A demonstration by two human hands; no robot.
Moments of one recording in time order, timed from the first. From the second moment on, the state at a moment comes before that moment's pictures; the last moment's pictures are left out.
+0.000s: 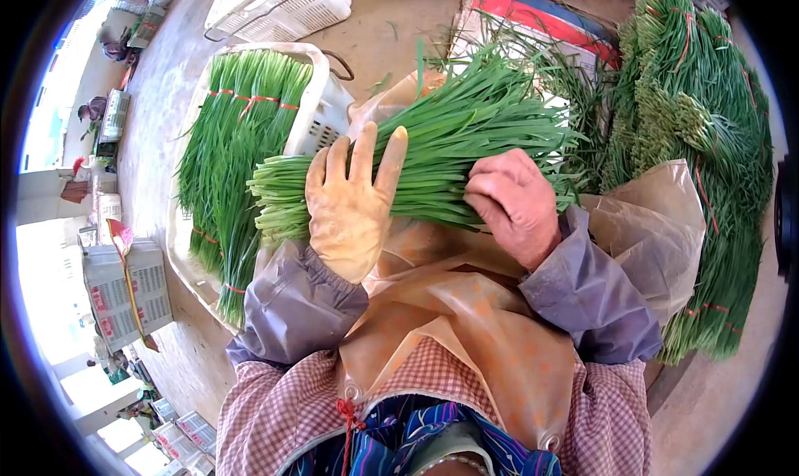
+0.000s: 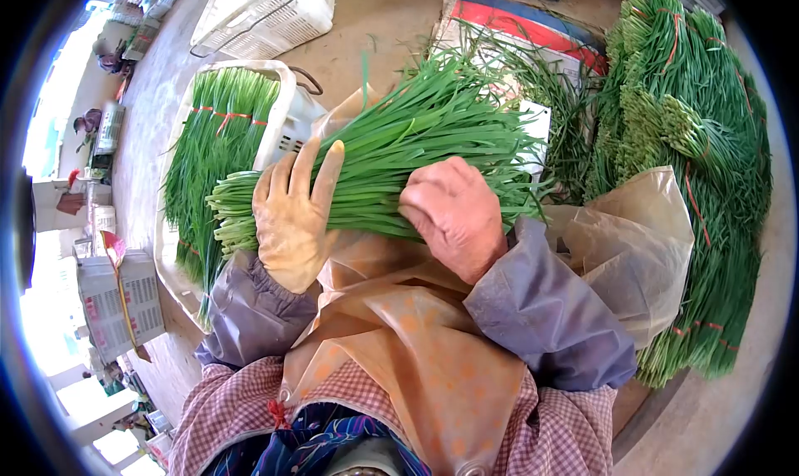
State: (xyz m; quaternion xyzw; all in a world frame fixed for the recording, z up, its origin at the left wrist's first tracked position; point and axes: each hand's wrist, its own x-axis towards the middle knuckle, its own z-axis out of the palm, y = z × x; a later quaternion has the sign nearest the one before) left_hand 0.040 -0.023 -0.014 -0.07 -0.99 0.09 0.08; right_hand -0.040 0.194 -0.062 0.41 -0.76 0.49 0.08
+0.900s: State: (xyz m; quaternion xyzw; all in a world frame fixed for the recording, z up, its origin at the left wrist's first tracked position) left_hand 0.048 -0.012 -0.020 -0.03 -0.99 0.03 0.11; right_hand -0.025 0.281 -0.028 0.10 -0.64 0.76 -0.01
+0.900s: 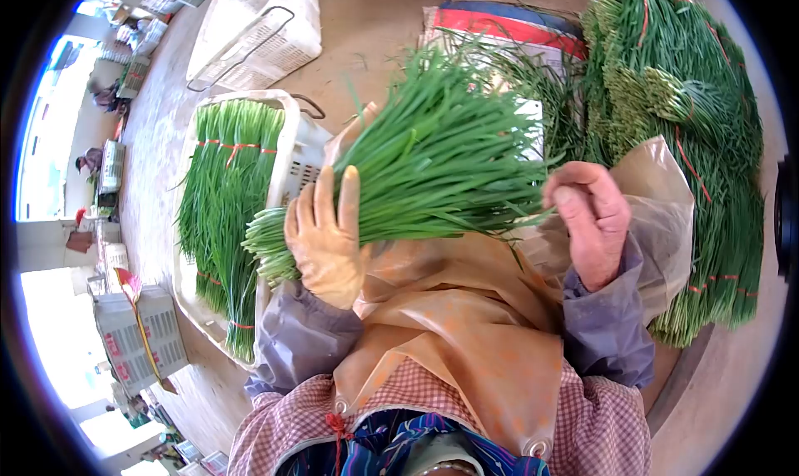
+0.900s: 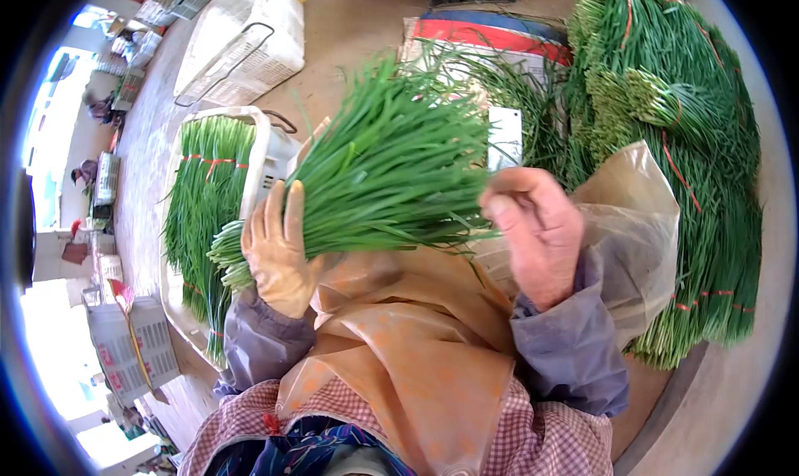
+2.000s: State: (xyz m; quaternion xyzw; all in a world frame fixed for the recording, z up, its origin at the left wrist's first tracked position) left_hand 0.073 -0.005 -0.036 -0.01 -0.99 0.04 0.12; right_hand -0.047 0.175 -0.052 0.18 -0.74 0.65 -0.07
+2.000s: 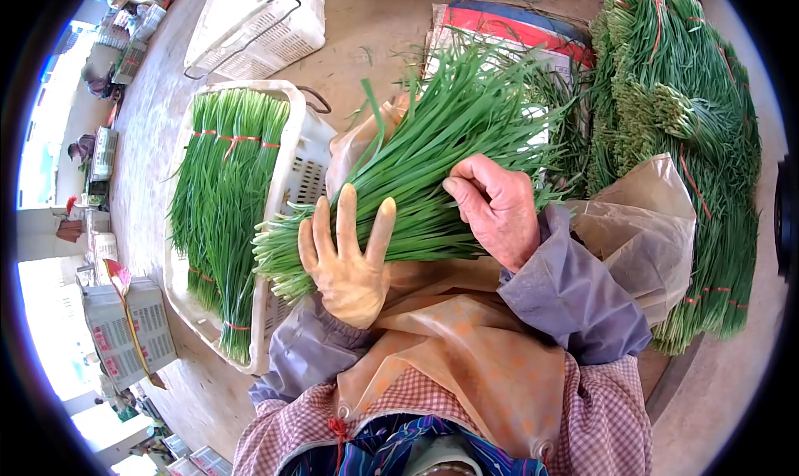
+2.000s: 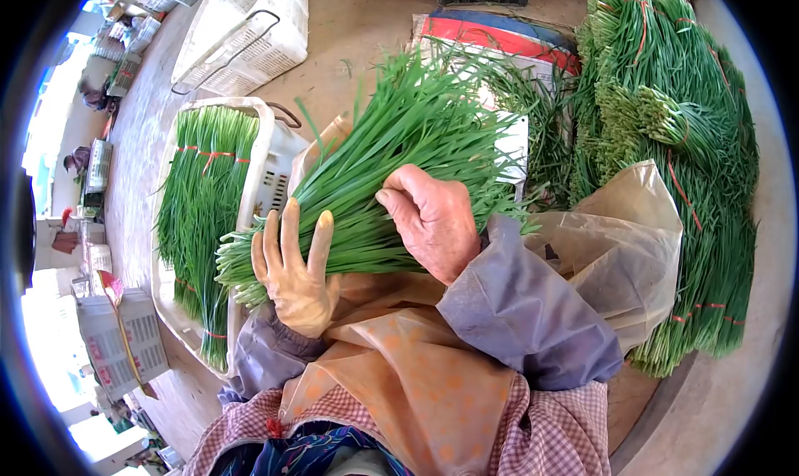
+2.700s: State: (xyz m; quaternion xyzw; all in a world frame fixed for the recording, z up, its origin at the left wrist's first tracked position) left_hand 0.073 -0.005 -0.038 0.00 -0.99 0.01 0.12; right_hand -0.040 0.177 -0.050 0.14 -0.69 0.69 -0.16
